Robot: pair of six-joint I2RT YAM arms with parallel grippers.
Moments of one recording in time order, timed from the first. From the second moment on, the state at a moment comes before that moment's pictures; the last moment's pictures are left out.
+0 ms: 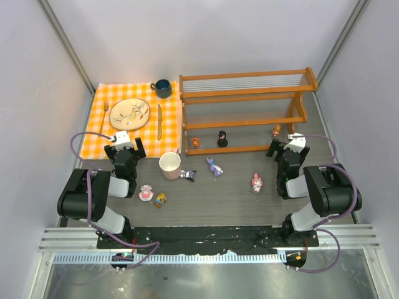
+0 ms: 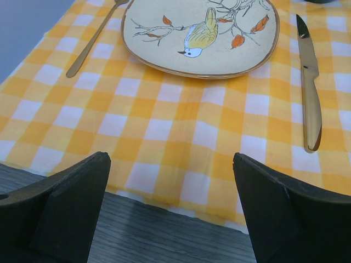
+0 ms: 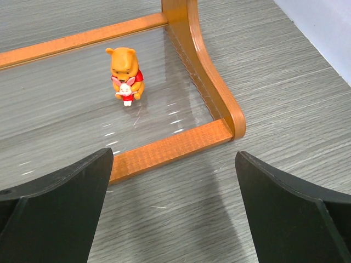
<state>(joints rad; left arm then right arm) -0.11 1.53 0.26 1.08 -0.39 -0.06 0.08 1.55 0.21 1.15 0.40 0.09</state>
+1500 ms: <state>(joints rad) -0.11 1.53 0.26 1.08 -0.39 -0.06 0.09 0.91 0.54 -0.18 0.14 0.62</state>
